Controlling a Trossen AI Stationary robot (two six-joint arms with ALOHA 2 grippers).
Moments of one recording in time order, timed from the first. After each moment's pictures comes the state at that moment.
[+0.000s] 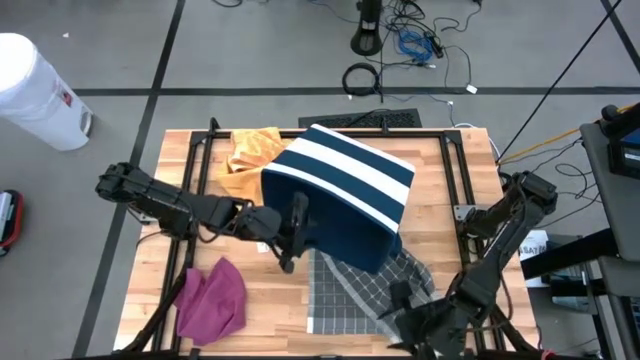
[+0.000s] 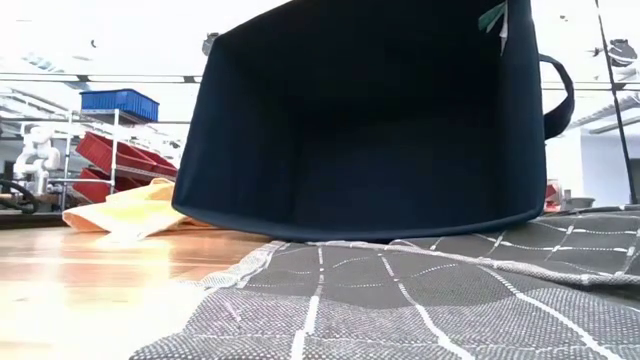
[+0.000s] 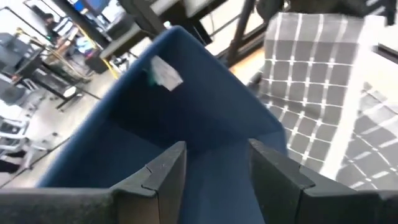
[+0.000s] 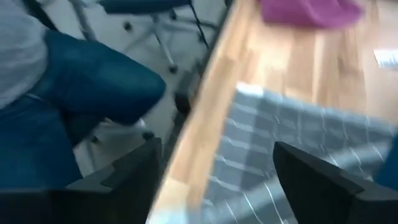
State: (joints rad) left arm -0.29 1.42 1.19 -0.18 -0.26 0.49; right arm 0.93 1.56 1.19 -0.36 0.44 0.43
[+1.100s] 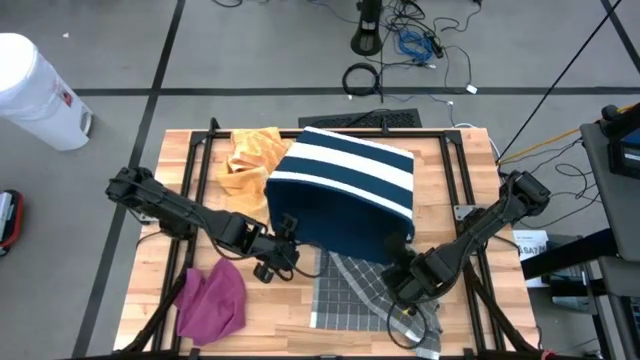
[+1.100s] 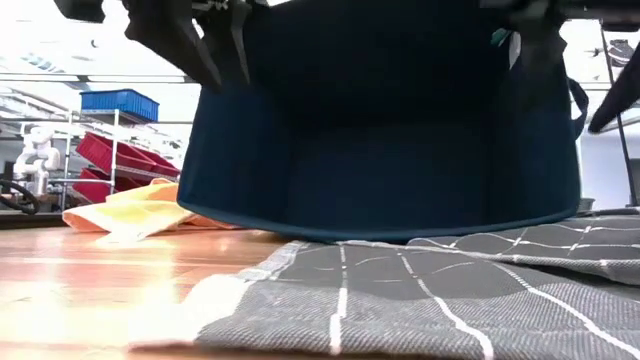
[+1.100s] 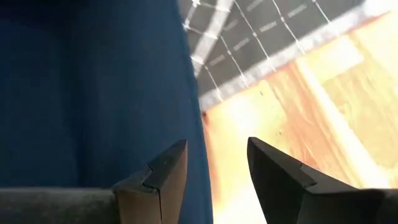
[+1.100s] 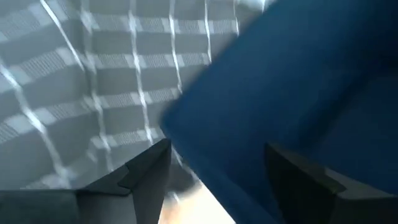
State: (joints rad) left arm -0.36 1.53 1.19 -0.73 -0.27 0.30; right arm 0.65 1.60 1.19 -1.11 0.48 0.03
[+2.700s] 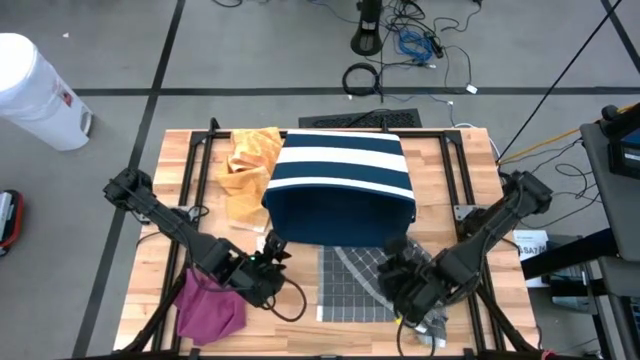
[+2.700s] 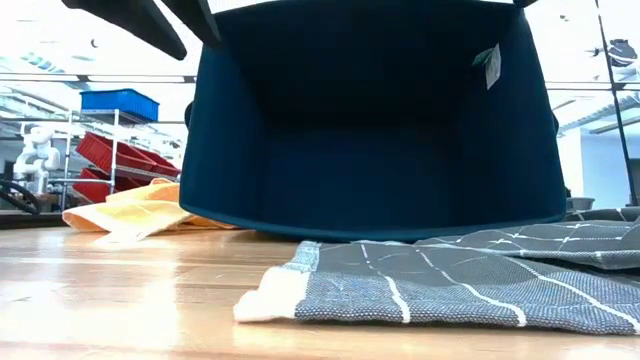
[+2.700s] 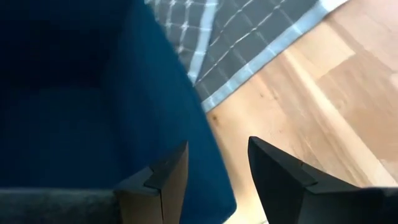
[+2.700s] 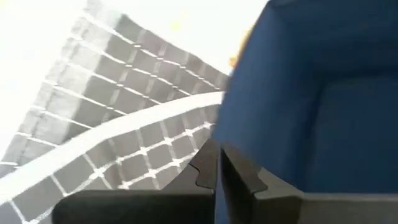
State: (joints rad) left arm -0.61 1.53 1.20 -0.76 -0.58 0.22; right arm 0.71 1.59 1.40 -1.07 0.58 0.22
